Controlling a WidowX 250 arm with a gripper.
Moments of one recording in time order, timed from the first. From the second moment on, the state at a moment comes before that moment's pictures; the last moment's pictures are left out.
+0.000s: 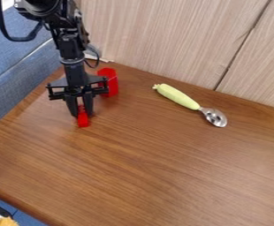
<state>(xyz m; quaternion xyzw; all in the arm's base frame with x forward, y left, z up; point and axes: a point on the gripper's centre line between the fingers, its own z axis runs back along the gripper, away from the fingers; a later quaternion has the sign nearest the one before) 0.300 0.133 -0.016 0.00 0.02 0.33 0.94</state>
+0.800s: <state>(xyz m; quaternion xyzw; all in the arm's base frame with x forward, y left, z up) 0.311 0.080 0.047 -0.01 -0.04 0.30 0.95</state>
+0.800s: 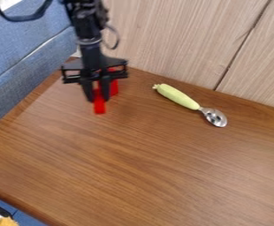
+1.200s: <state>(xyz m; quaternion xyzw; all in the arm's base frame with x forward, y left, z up) 0.327 -0.015 0.045 -0.06 -0.05 0.16 0.98</state>
